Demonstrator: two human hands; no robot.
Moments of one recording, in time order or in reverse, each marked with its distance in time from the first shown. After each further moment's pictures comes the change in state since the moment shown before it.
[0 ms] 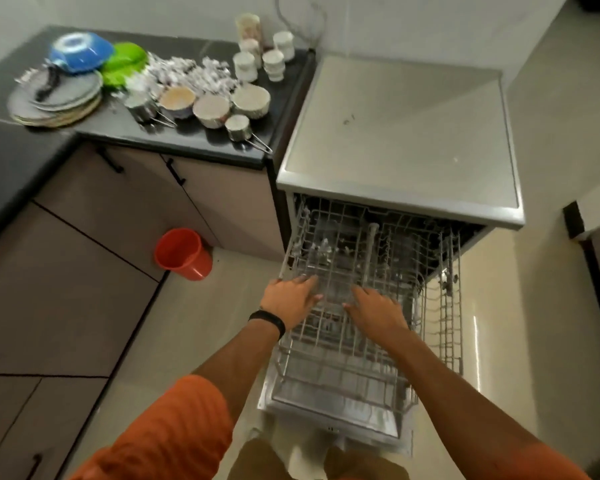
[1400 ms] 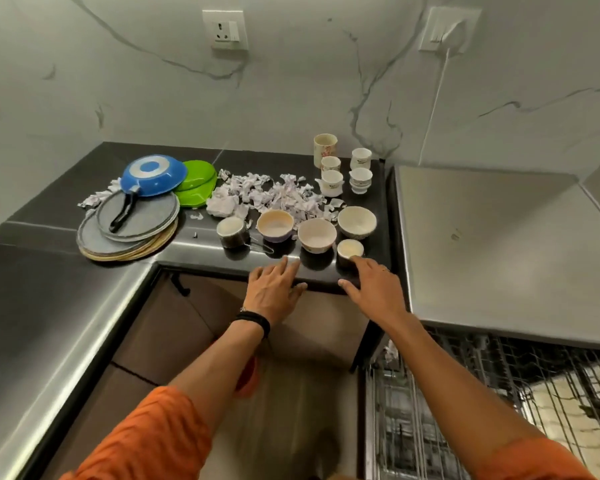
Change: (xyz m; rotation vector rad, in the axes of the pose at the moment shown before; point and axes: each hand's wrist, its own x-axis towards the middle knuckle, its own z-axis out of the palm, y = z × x) left_hand 0.147 -0.404 -0.222 0.012 0.350 0.001; right_hand 0.285 -0.331 -0.175 0.106 0.532 0.008
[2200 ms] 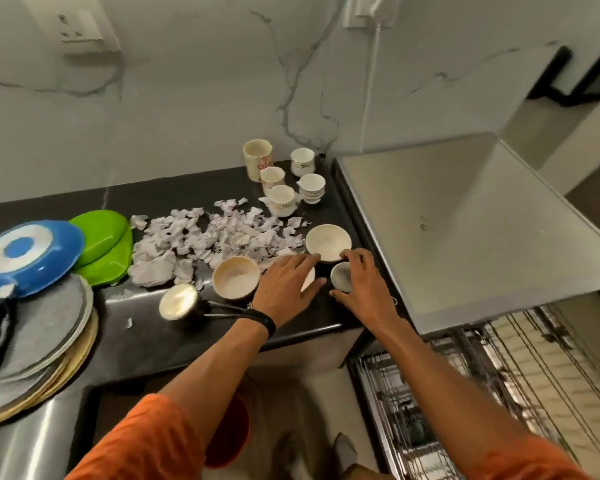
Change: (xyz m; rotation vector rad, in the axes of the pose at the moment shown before) left_hand 0.175 0.004 -0.008 -0.195 -0.015 0.561; right_hand 0.094 -0.003 0.023 0.238 0.171 0.307
